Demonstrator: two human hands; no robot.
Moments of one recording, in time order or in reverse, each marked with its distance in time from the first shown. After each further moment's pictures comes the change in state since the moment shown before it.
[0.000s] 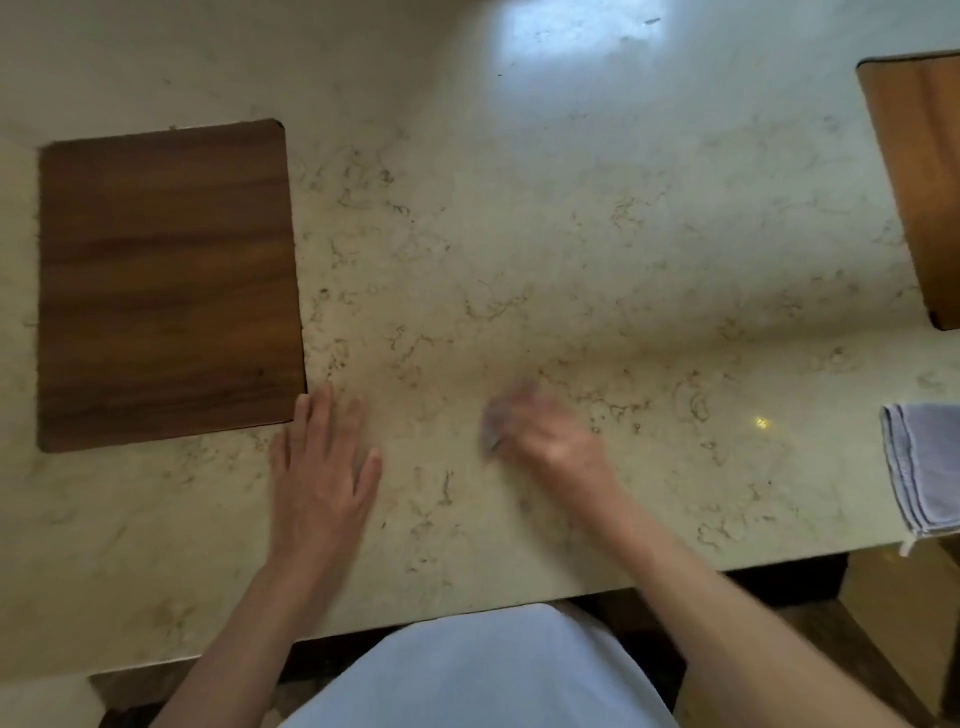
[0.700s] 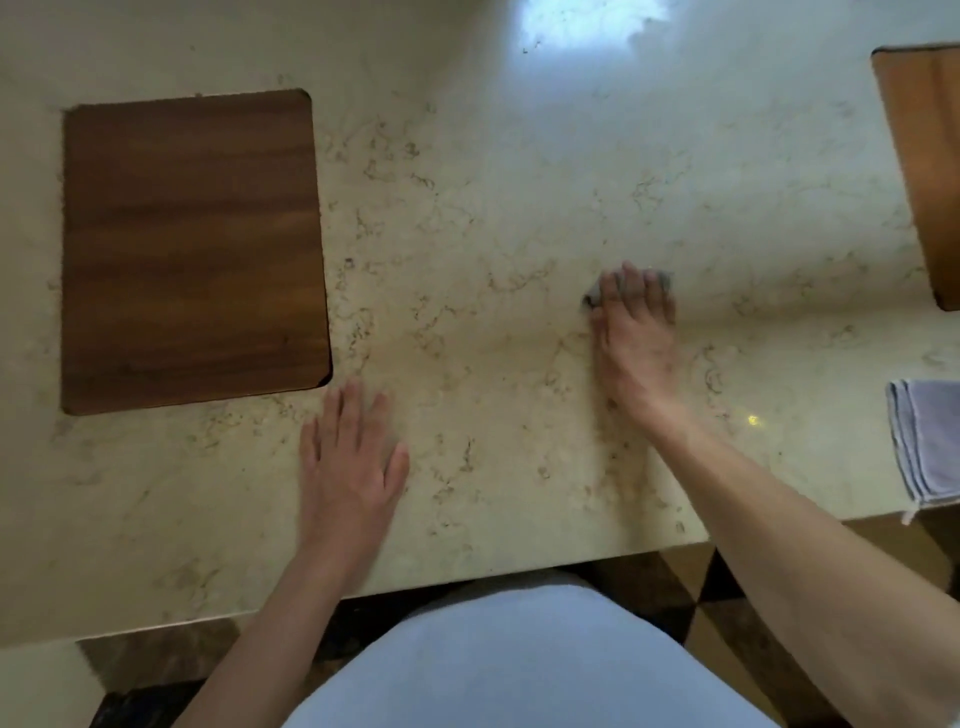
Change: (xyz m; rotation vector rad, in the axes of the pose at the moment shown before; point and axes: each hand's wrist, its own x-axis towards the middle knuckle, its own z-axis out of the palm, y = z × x) left_hand -0.030 -0.007 0.013 0.039 -0.011 0.030; right_hand 0.049 0.062 -0.019 -0.453 0.181 0.367
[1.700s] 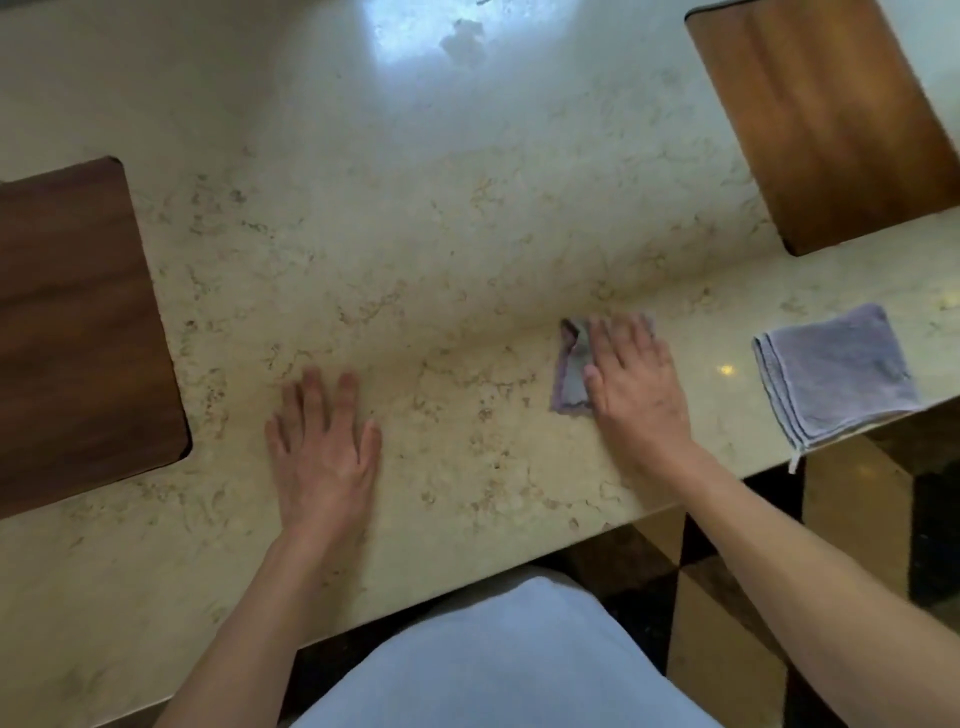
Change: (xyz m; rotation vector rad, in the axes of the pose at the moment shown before) left_hand 0.064 0.111 0.003 -0.013 -0.046 0.001; right_hand -0.079 0.135 -0.041 -0.153 -0.220 0.026
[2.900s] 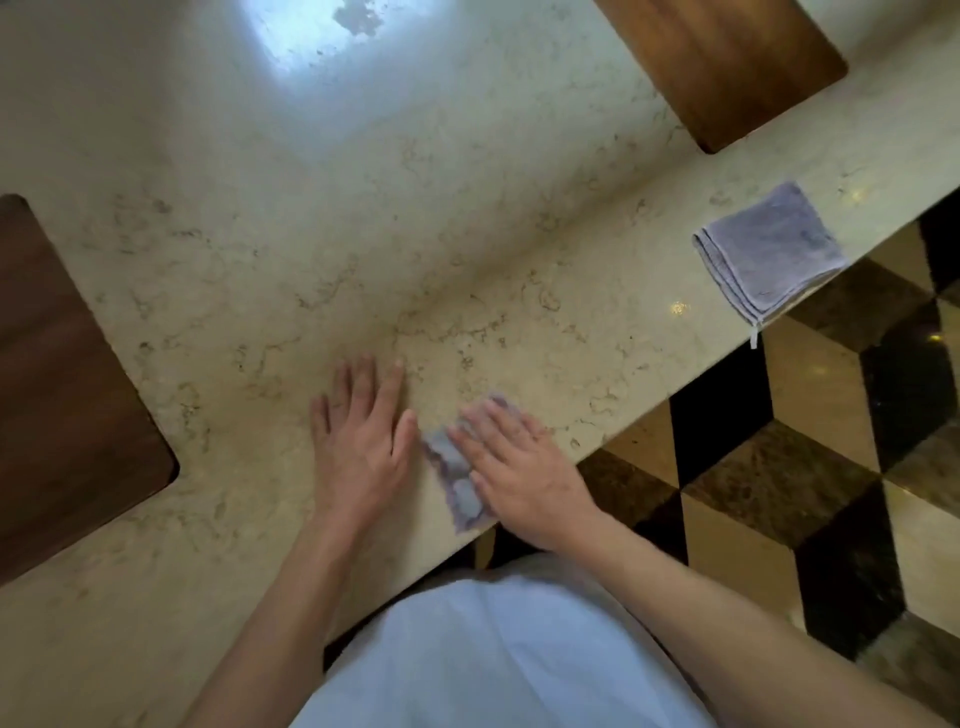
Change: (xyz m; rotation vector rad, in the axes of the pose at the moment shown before) left_hand -0.009 0.007 0.008 -0.037 -0.099 0.409; right_hand -0.125 -0.155 0.021 0.098 -0.018 -0.174
